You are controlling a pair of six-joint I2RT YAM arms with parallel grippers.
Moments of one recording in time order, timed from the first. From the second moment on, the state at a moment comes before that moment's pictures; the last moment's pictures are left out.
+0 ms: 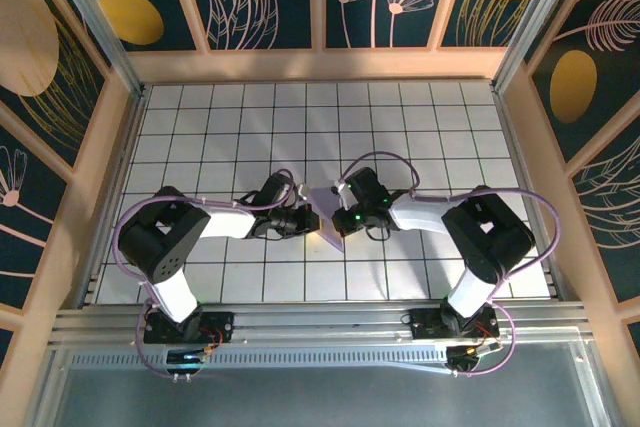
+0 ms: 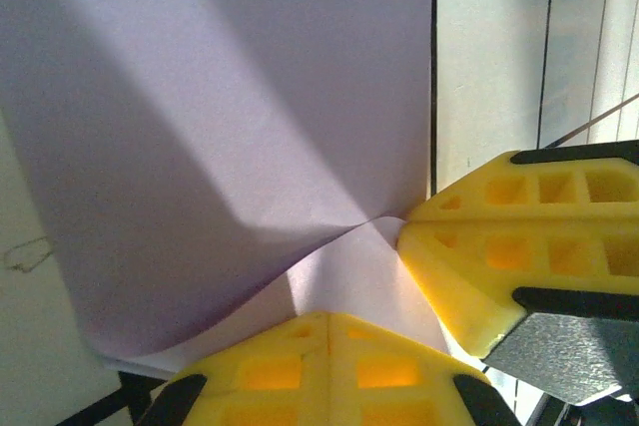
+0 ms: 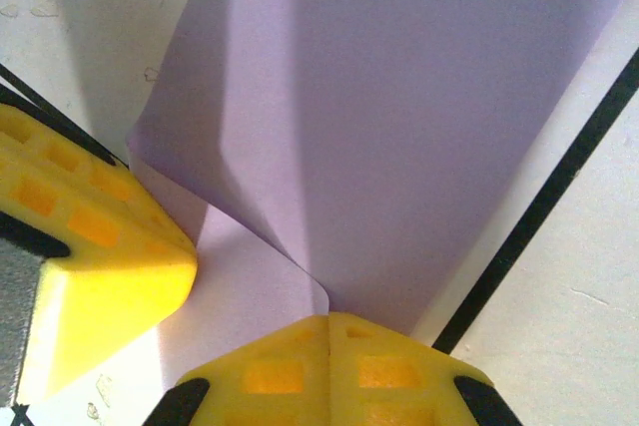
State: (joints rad) left arm -0.67 1.75 0.70 0.17 0.49 -0.86; right arm 0.70 1.67 0.76 -0.10 -0.28 0.26
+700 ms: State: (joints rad) left arm -0.68 1.77 0.74 0.13 0.47 -0.86; right arm 0.61 1.62 0.82 -0.17 -0.31 0.32
